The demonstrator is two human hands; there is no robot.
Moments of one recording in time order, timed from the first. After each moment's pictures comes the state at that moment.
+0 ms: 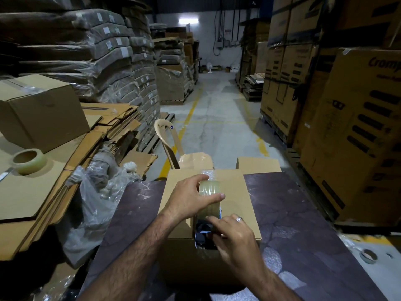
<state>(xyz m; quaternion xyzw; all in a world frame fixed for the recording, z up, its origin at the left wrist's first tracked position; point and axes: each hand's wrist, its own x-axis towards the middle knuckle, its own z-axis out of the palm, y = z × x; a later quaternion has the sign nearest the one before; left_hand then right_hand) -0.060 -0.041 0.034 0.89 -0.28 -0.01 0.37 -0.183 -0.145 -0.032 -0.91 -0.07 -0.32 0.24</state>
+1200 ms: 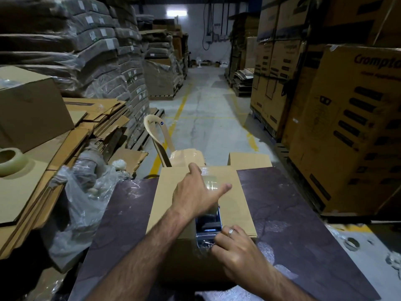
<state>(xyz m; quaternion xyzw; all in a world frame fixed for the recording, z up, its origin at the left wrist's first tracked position) -0.065 -0.070 0.035 0.92 -0.24 0.01 0.29 -0.194 -0.157 -0.045 -0.91 -0.20 -0.35 0.02</state>
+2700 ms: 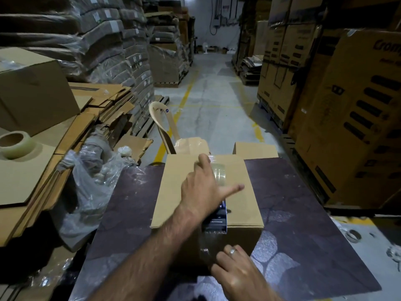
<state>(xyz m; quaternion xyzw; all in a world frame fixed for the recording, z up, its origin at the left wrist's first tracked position) -0.077 -0.068 0.020 0.93 -0.25 0.06 0.25 -0.223 -0.124 -0.083 -0.92 -0.18 -0.36 0.04</state>
